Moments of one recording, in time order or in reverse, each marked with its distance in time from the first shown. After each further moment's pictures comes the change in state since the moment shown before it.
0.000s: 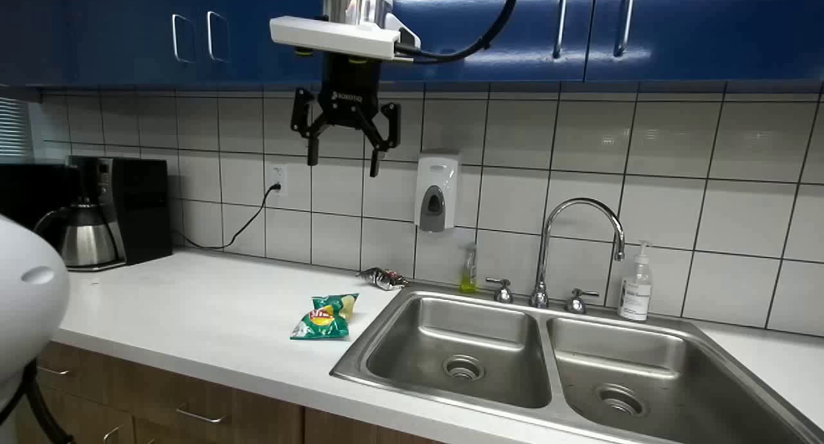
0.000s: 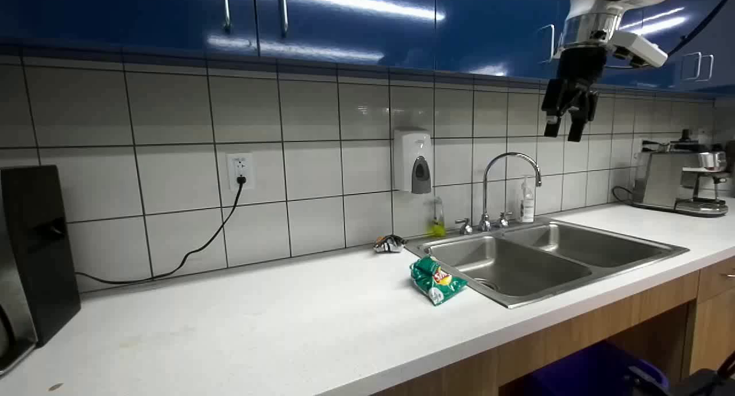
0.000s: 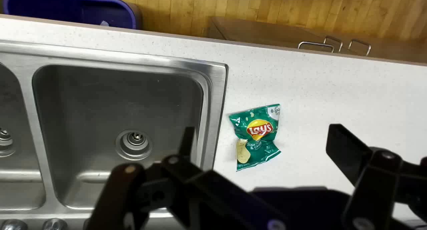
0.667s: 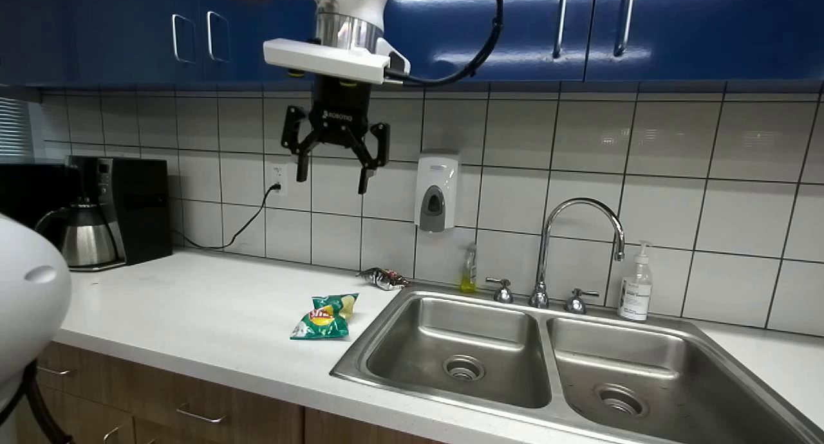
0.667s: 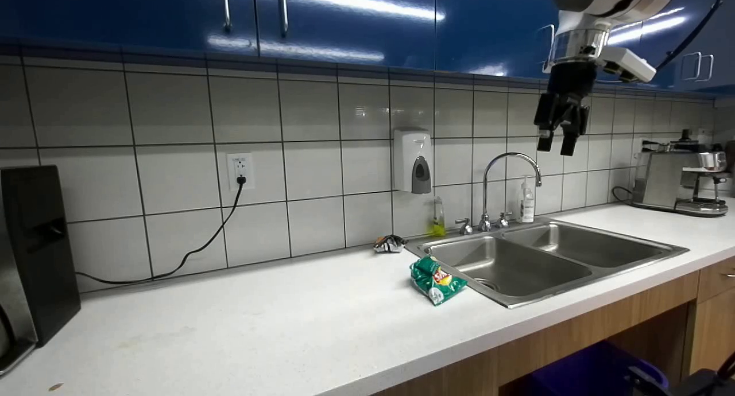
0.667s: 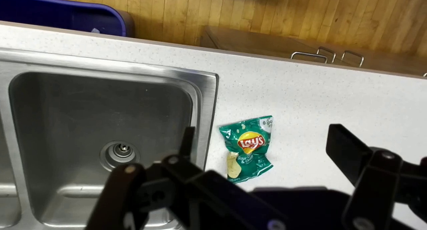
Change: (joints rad) arm 0.012 0.020 0.017 -0.050 0.016 0.025 0.000
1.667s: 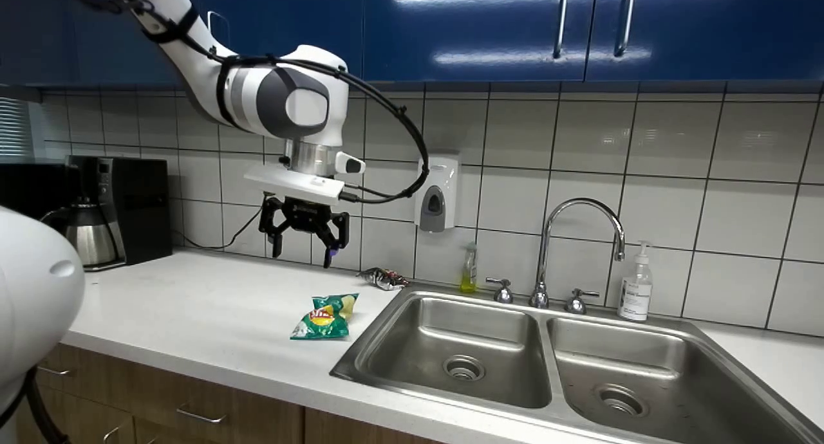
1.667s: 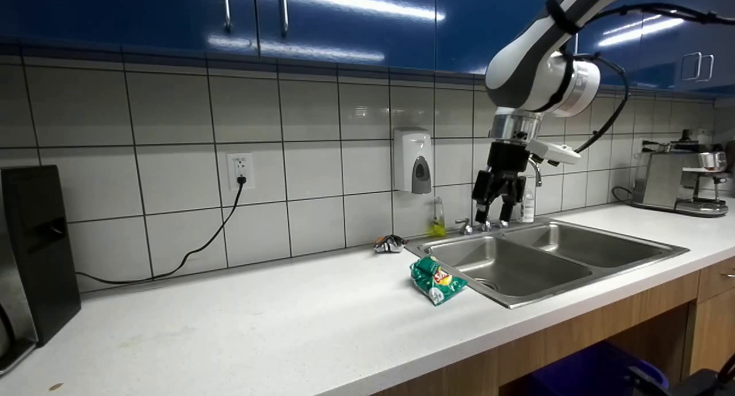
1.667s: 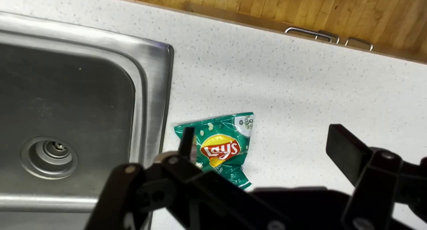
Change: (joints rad) arm 0.085 0.258 0.117 -0.198 0.168 0.486 0.004
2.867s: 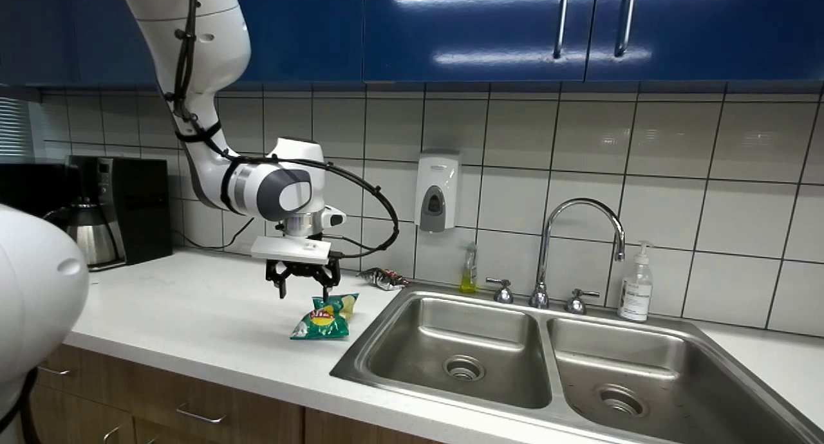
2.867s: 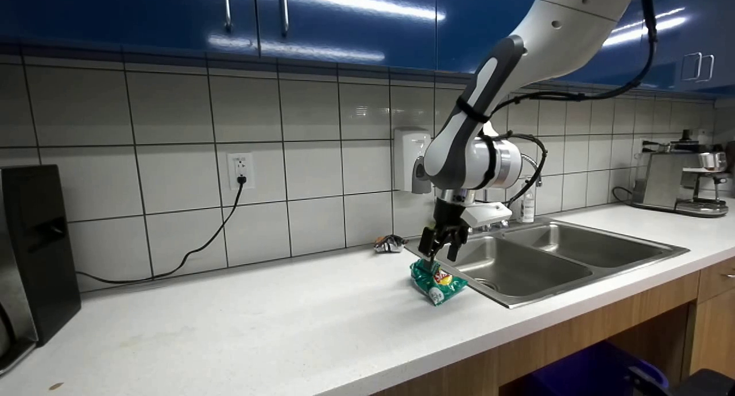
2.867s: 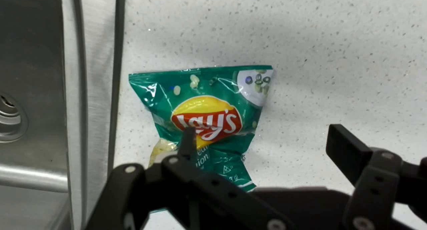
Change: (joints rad) arm 0.029 0.493 0.162 0.142 0.066 0.464 0.026
